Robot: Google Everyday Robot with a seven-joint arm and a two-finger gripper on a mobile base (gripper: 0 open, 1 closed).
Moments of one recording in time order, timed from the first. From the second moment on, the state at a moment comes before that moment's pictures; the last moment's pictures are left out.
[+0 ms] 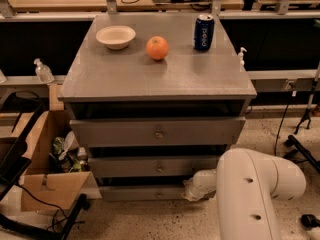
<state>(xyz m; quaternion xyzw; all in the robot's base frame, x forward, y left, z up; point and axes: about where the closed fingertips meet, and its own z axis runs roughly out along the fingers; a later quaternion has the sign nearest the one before) 0.599 -0.137 0.178 -0.65 0.74 0.05 0.17</state>
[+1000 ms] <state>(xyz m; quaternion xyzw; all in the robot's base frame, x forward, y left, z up) 0.599 -0.137 0.178 -0.65 0.74 0.05 0.17</state>
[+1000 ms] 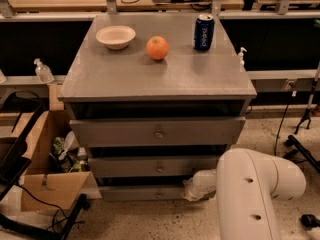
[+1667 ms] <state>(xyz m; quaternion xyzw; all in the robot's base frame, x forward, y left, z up) 0.598 -0.137 0.178 -0.65 0.74 0.05 0.17</state>
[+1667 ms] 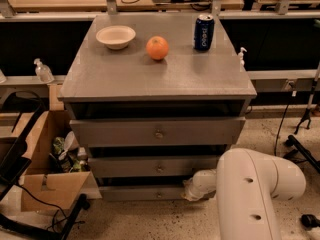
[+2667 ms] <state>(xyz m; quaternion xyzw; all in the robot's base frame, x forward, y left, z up) 0.598 -0.136 0.177 -0.65 0.74 0.05 0.17</state>
